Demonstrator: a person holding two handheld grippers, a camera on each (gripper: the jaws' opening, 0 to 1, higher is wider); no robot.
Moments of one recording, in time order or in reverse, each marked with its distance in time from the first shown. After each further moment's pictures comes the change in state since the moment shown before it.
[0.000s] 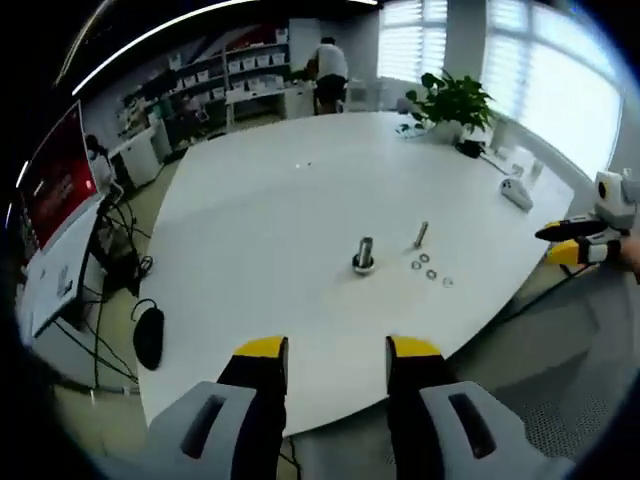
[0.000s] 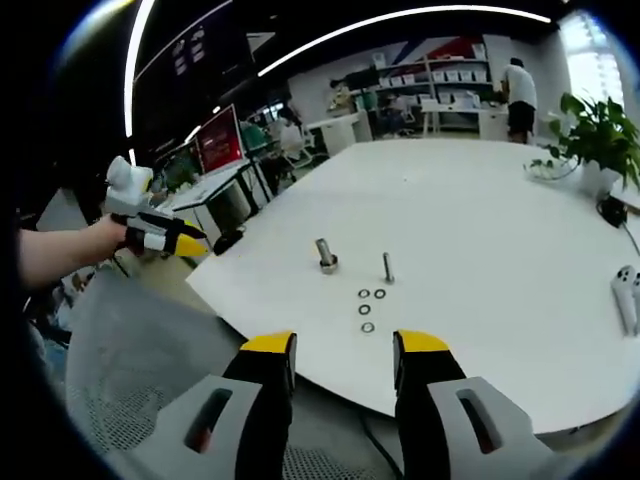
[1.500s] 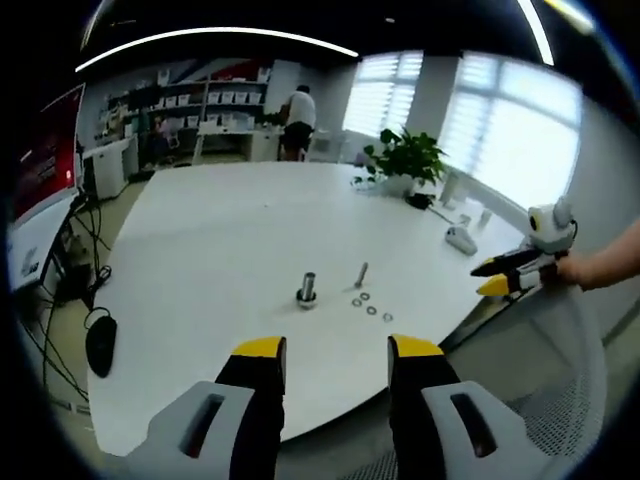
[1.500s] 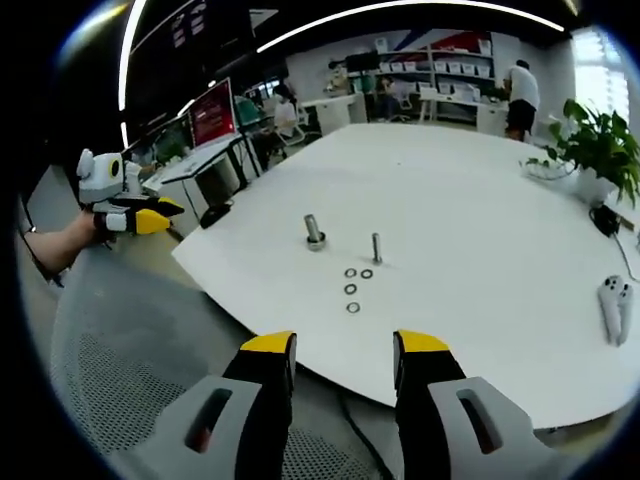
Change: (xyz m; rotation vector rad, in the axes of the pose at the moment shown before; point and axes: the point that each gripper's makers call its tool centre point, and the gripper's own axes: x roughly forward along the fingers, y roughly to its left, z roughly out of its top) left arm -0.014 -0.031 0.010 -0.038 -0.241 -0.233; right arm 0.002 -0.004 -0.017 -0.076 0.115 -0.055
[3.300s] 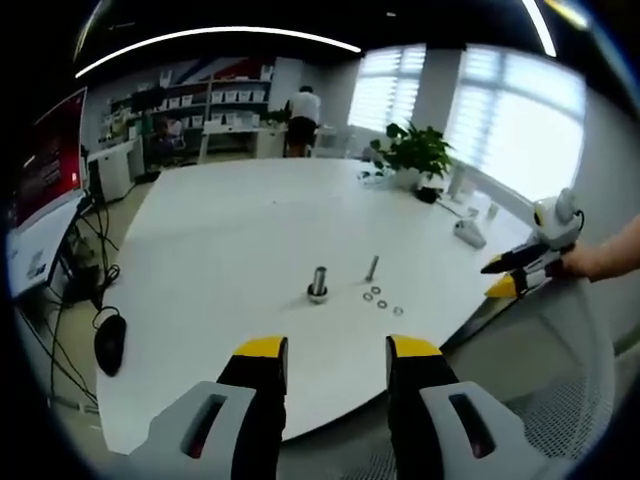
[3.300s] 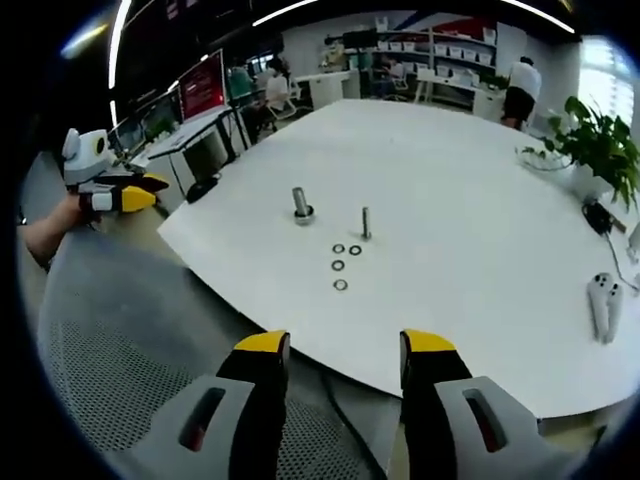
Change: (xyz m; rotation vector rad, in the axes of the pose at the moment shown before) left arm -0.001 0.010 -0.005 0.012 0.017 0.040; right arm 0.002 -0.008 -0.015 -0.016 0.098 -0.056
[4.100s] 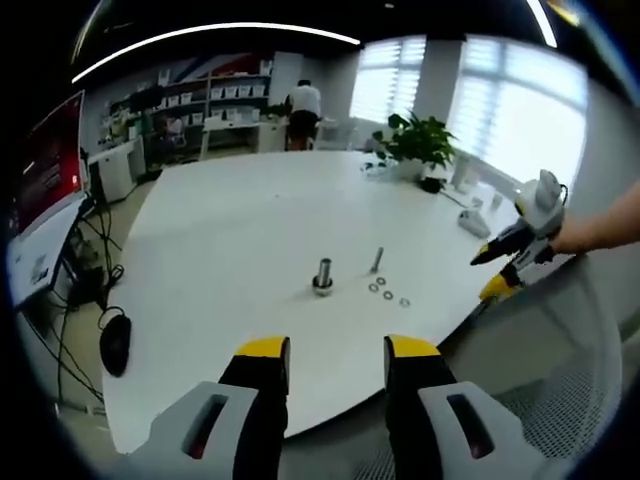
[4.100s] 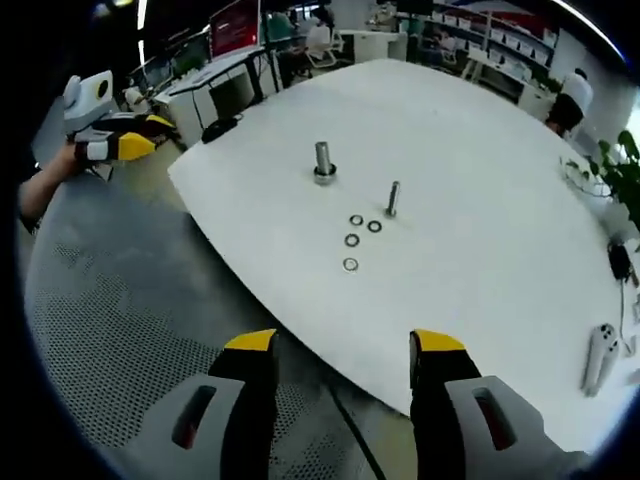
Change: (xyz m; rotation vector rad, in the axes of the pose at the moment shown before) left arm 0.001 0.001 -0.006 0.034 0.034 0.010; right arm 0.040 0.001 0.006 -0.172 0.191 0.074
